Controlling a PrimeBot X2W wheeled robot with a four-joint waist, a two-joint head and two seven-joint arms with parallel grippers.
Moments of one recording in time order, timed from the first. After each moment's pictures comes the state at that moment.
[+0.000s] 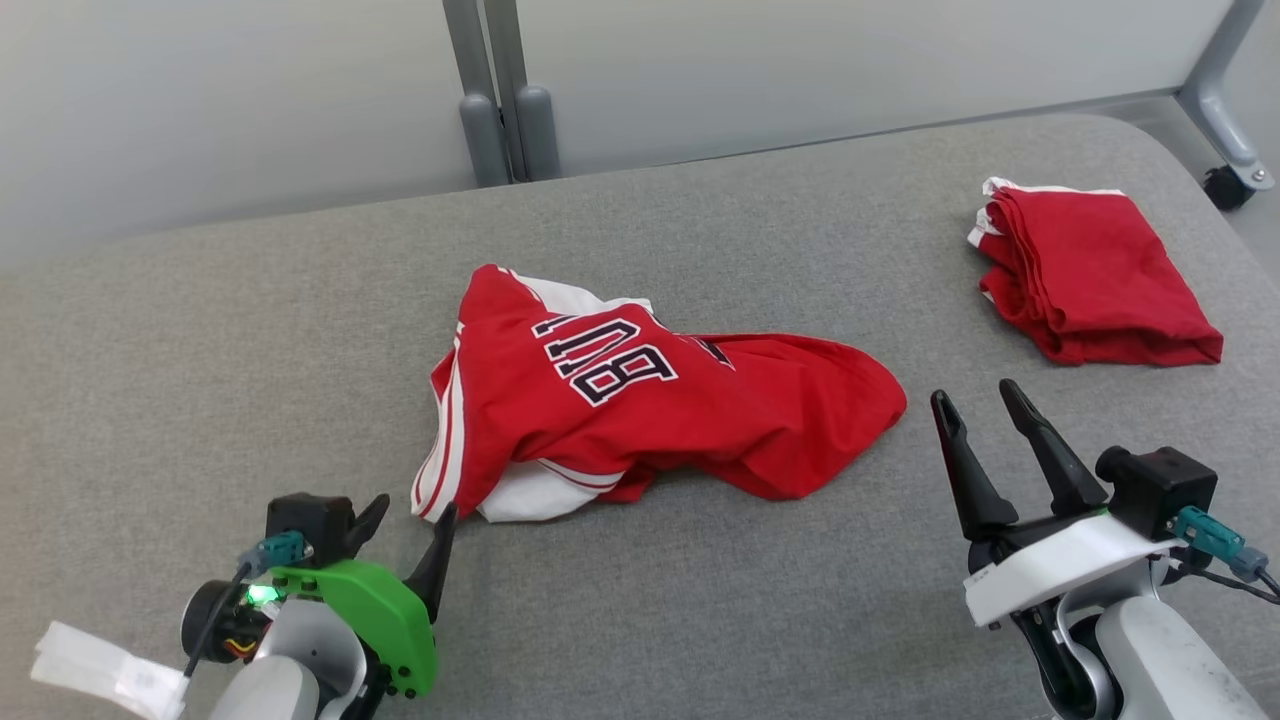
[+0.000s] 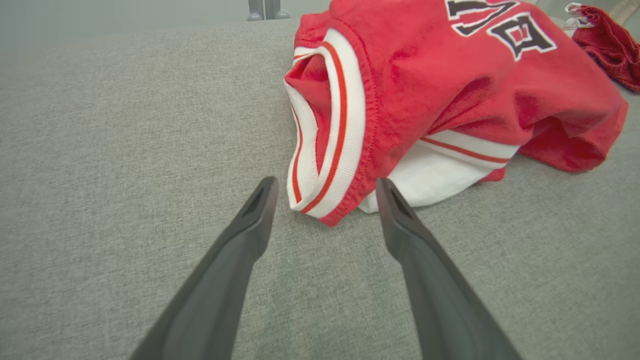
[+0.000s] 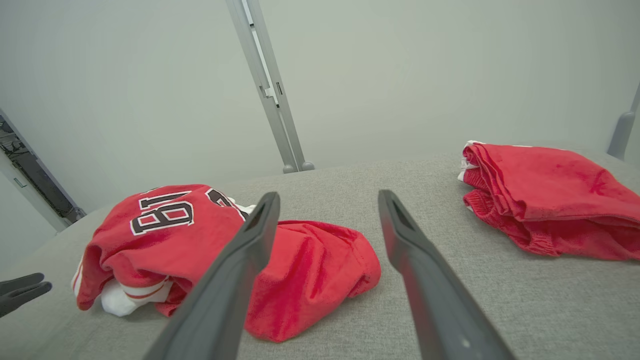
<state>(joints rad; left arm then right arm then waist) -0.19 0.23 -0.31 0.38 -0.43 -0.10 0.08 -0.15 -0.25 0.23 0.22 0.48 0.13 -0.26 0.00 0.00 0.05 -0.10</state>
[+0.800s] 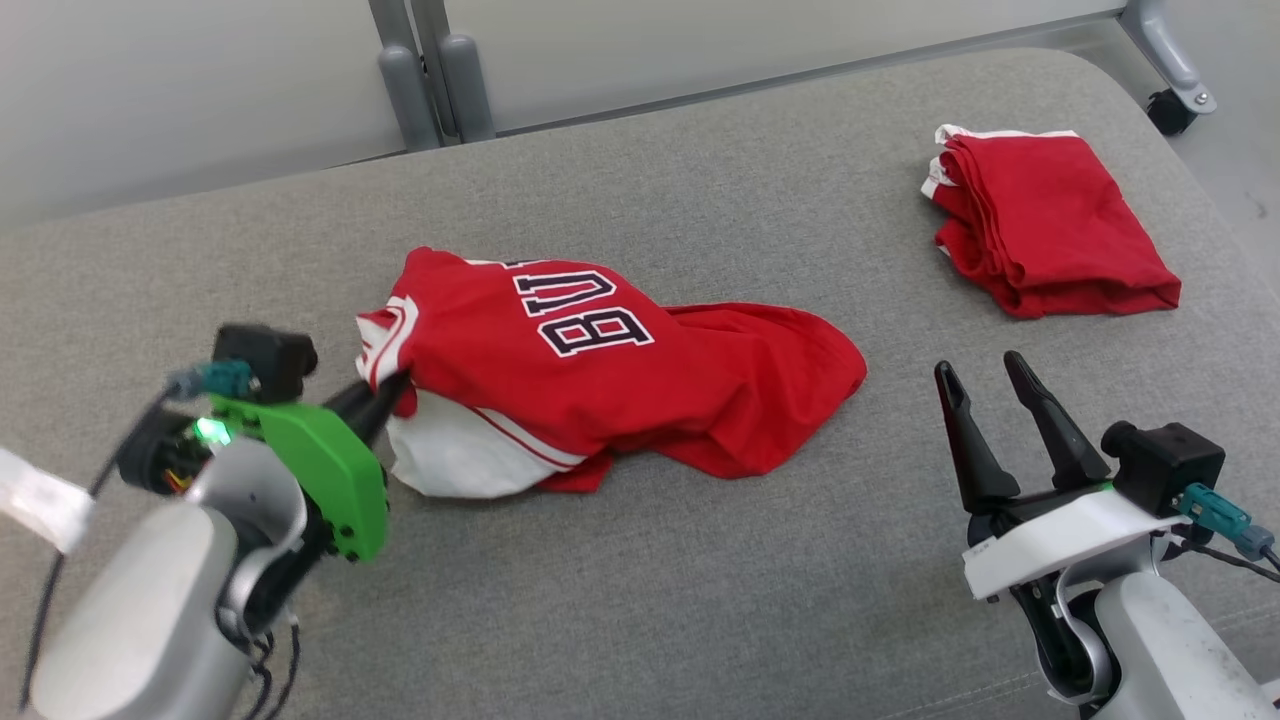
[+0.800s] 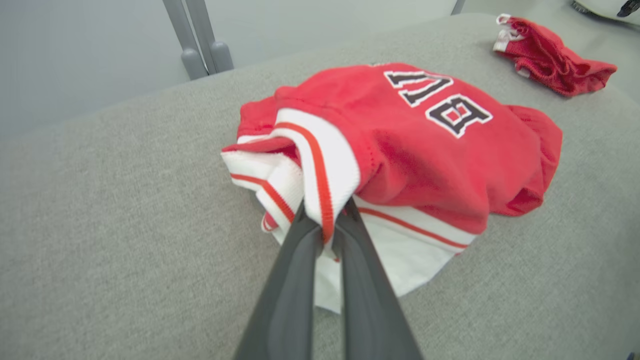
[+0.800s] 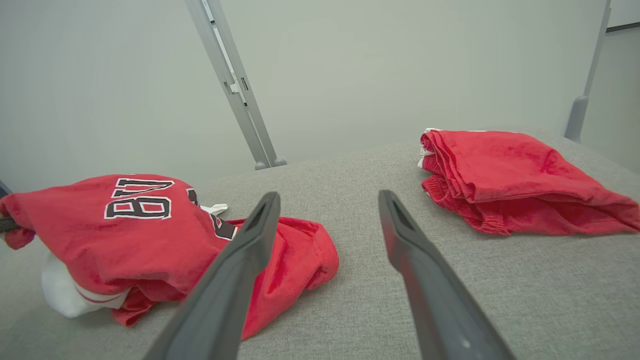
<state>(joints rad) -0.42 0.41 -0.45 0.24 -0.63 -0.13 0.29 -0.19 -0.23 0.21 0.22 0.48 0.13 -0.26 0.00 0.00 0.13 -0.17</state>
